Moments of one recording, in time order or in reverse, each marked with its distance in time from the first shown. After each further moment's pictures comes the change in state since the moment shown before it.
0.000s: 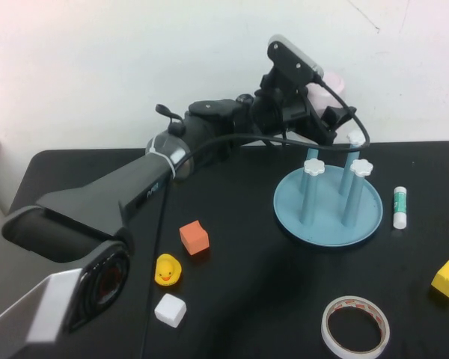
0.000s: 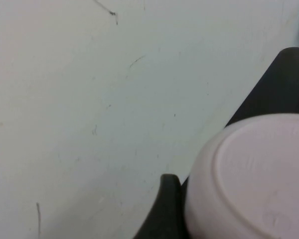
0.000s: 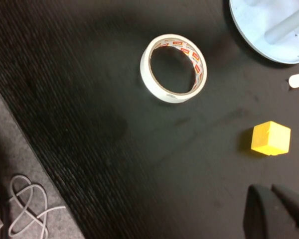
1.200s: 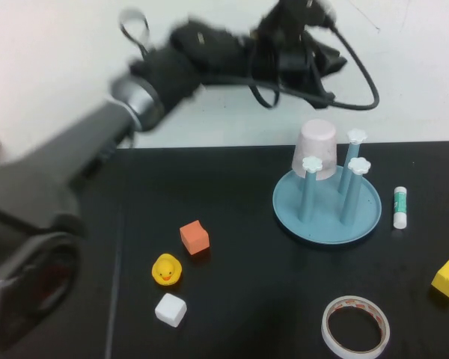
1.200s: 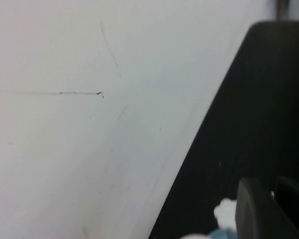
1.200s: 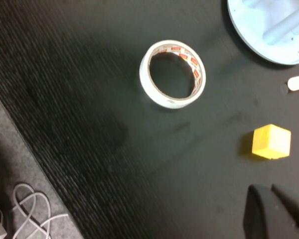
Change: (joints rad) right arm 0.000 -0.006 0.000 -0.004 -0.010 0.021; left arm 0.000 -0.249 -0.009 0.694 0.122 -0.566
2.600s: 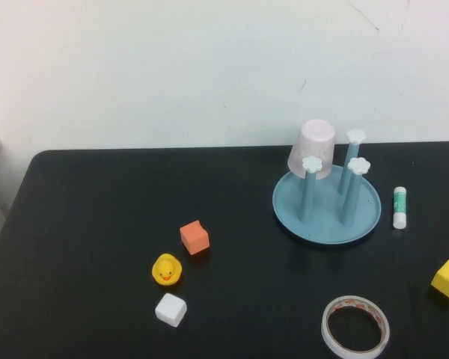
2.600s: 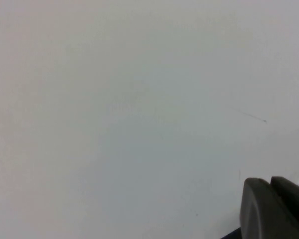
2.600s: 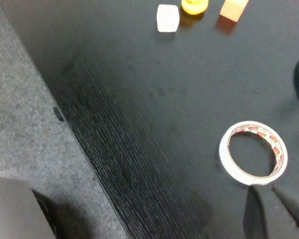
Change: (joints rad) right arm 0.000 0.000 0.000 0.204 -0.228 0.025; left arm 0.148 -1.767 1.311 0.765 -0.203 -0.814
